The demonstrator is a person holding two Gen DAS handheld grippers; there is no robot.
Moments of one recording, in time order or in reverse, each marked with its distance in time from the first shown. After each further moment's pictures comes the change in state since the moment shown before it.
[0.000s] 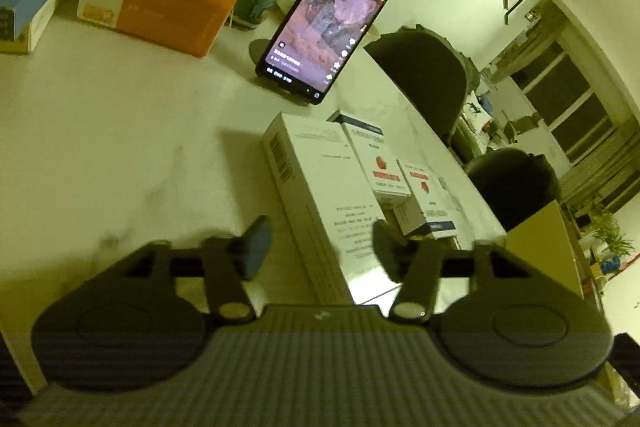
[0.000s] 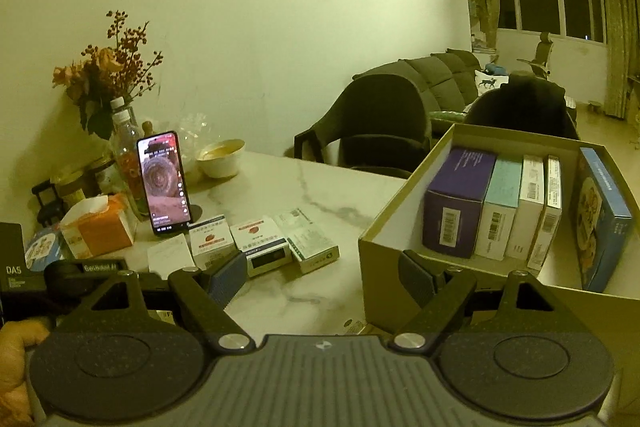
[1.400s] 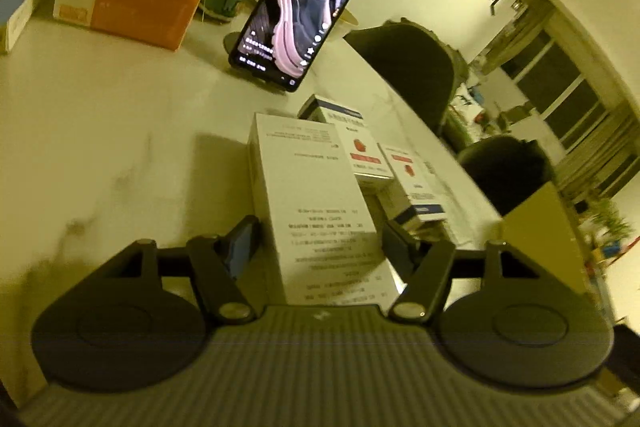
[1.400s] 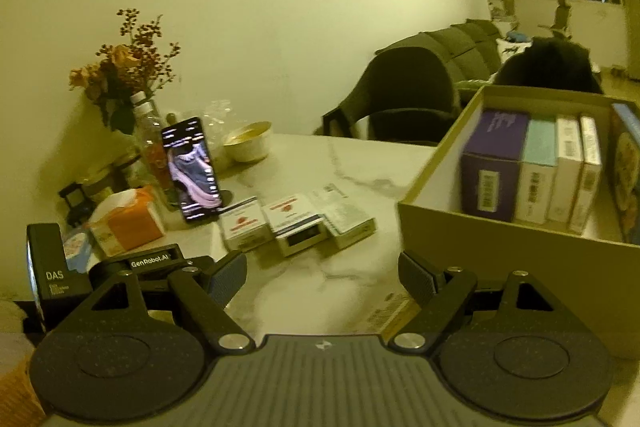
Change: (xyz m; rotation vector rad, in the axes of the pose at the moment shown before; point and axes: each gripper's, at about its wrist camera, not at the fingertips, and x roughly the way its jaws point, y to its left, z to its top) left arm -0.001 -0.008 -0.017 0.022 0.005 -0.052; right arm 0.011 0.002 -0.011 0.079 0.060 0.121
